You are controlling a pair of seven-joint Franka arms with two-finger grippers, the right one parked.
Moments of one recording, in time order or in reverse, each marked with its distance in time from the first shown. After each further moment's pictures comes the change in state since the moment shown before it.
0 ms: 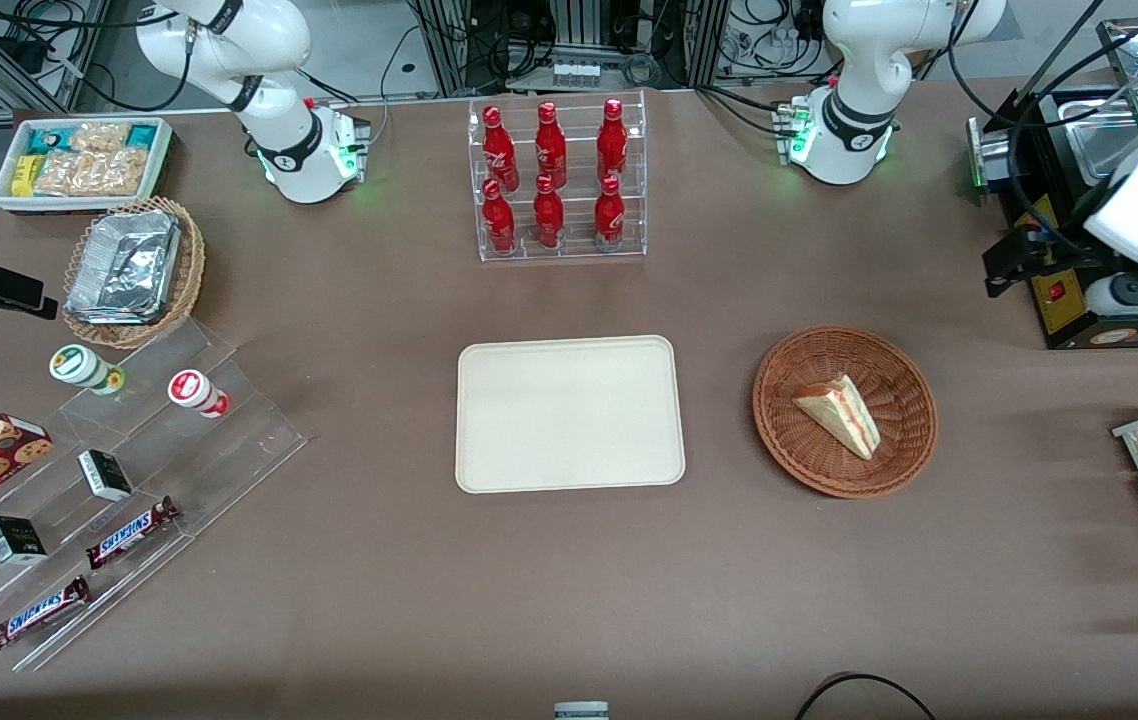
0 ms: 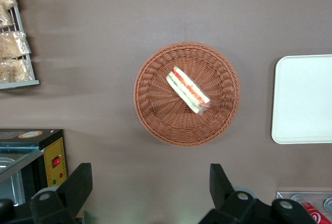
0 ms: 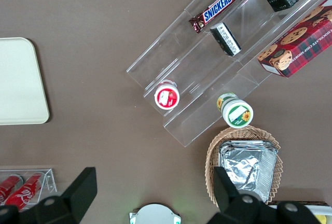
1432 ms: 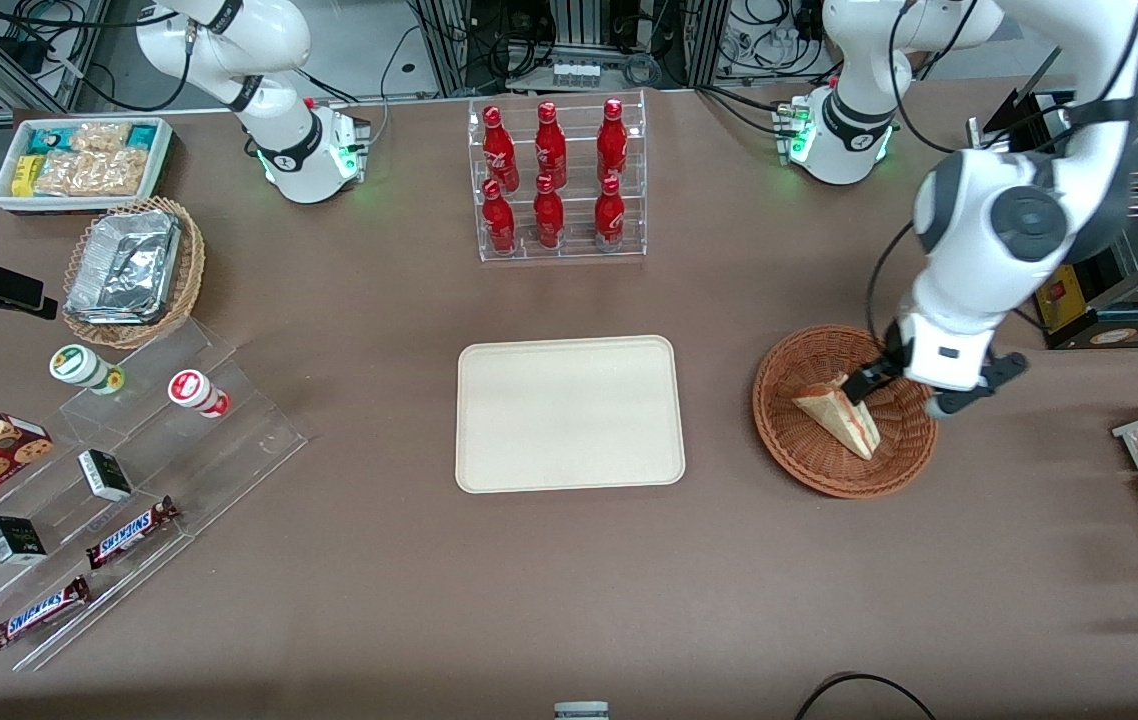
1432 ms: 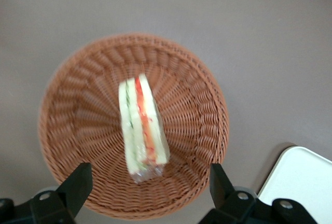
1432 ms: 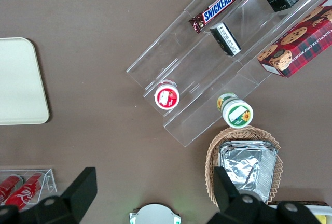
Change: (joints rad) arm -0.128 0.069 -0.020 -0.647 -0.005 0.816 -0.719
